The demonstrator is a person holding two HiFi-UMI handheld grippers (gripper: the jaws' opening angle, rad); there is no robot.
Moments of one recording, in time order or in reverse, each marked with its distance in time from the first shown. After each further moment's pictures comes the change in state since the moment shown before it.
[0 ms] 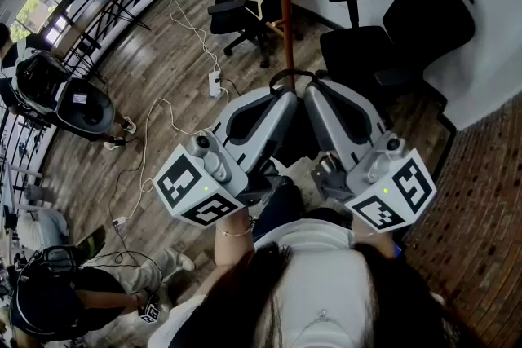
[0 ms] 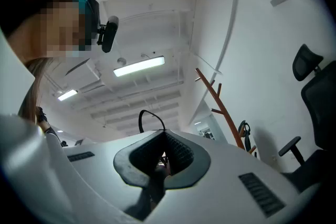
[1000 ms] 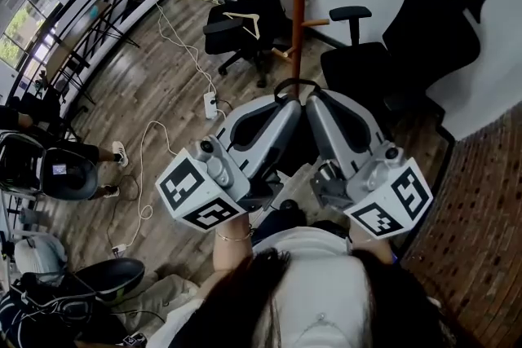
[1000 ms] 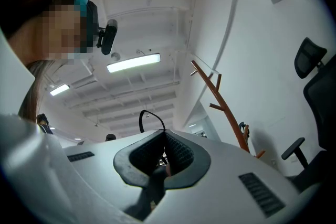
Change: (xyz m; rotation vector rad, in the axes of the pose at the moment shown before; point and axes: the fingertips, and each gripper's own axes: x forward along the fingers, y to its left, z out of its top) left arm 0.005 0.113 0.019 -0.051 -0.009 -0.076; right arm 0.100 -0.037 -0.037 -0.026 -0.022 -0.054
